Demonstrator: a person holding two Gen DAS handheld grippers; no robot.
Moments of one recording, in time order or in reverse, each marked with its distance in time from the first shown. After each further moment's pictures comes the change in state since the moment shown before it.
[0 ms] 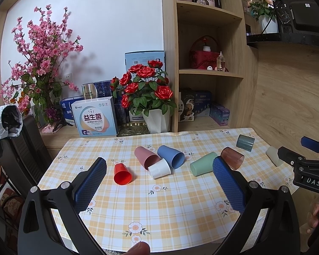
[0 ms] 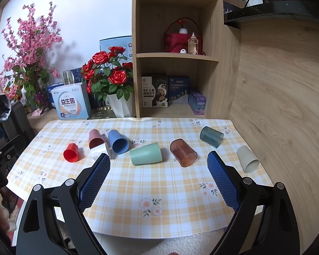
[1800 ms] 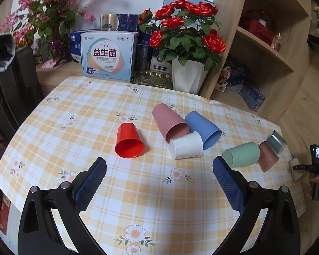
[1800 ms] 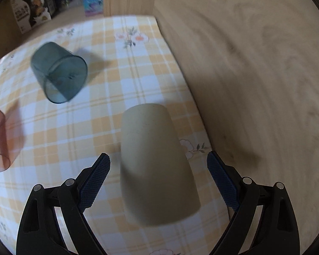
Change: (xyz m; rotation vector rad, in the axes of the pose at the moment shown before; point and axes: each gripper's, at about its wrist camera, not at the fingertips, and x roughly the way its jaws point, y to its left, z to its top) left arm 0.176 0.082 -0.040 -0.264 0.315 0.049; right arm 0.362 -0.328 -0.050 0.100 0.741 -0.310
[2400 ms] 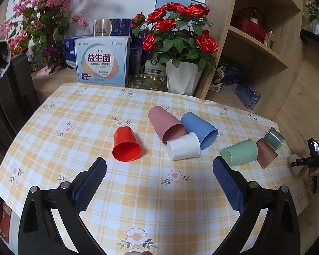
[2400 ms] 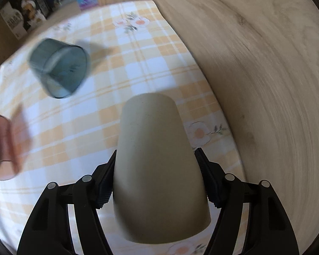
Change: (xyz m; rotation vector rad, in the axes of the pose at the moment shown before) left arm -0.001 0.000 -0.004 0.025 -0.016 -0.038; right arm -0.003 0.008 -0.012 0.096 0.023 0.133
